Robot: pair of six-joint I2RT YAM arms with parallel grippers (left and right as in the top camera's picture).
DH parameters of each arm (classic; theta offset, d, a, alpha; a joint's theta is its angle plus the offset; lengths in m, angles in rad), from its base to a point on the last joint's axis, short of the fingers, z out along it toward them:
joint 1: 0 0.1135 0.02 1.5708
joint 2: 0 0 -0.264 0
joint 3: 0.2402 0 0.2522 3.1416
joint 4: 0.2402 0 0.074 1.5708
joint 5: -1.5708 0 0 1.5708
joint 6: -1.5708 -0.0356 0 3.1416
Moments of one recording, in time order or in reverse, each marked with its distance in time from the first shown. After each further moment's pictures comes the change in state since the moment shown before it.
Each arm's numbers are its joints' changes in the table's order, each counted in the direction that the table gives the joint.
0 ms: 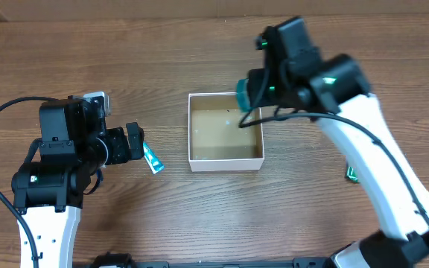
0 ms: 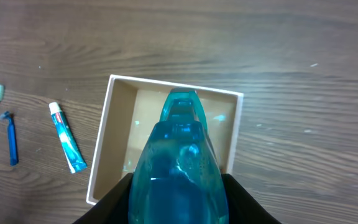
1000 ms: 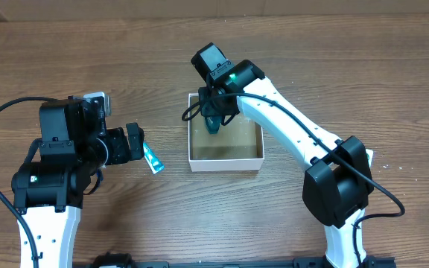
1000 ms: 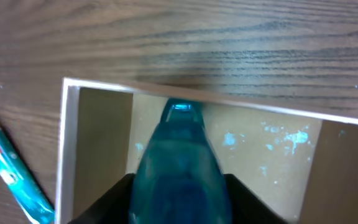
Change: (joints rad) left arm 0.000 0.000 0.000 0.003 0.000 0.000; right arm 0.116 -0.402 -0.002 -0.176 -0.023 -0.124
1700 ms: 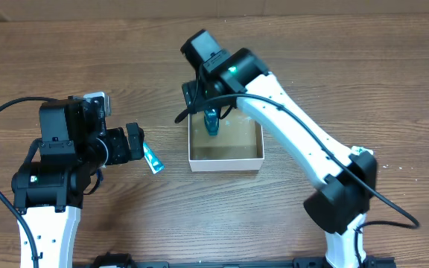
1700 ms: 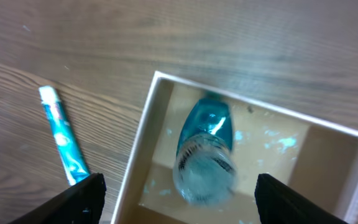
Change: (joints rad) left arm 0.000 0.000 0.000 0.000 0.000 0.000; right arm 0.044 0.045 0.236 0.172 -0.016 0.116
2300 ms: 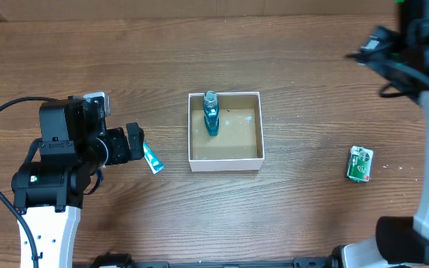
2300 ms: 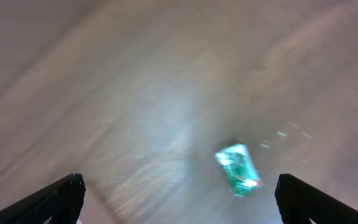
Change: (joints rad) left arm 0.000 0.000 0.000 0.000 0.000 0.000; right arm -0.720 0.366 0.093 0.401 -0.230 -0.252
